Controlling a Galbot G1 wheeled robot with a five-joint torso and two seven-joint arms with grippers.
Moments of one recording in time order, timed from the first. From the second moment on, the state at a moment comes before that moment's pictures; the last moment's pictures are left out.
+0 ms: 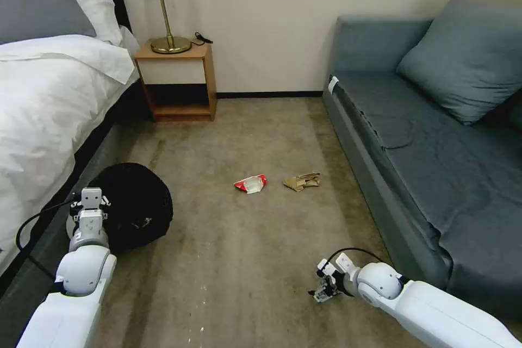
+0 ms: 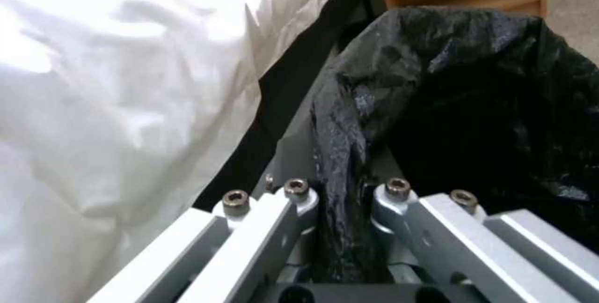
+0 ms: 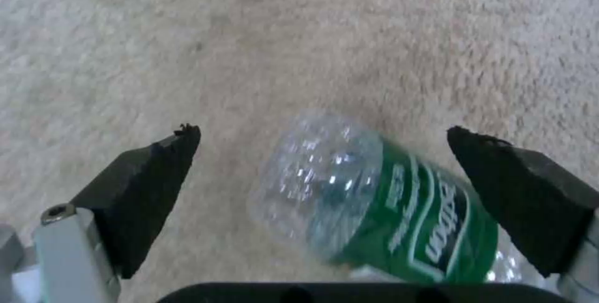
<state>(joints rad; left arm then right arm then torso) 1.21 -1.12 -0.66 -1.70 -0.09 0.30 -0.33 -0.80 0.76 -0.47 1.47 0.56 -0.57 -0.16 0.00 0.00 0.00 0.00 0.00</state>
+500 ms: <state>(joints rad) 1.19 -1.12 -0.65 -1.69 -0.08 0.31 -0.32 -0.84 0.67 -0.46 1.56 0.53 -0.60 -0.19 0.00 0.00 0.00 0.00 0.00</state>
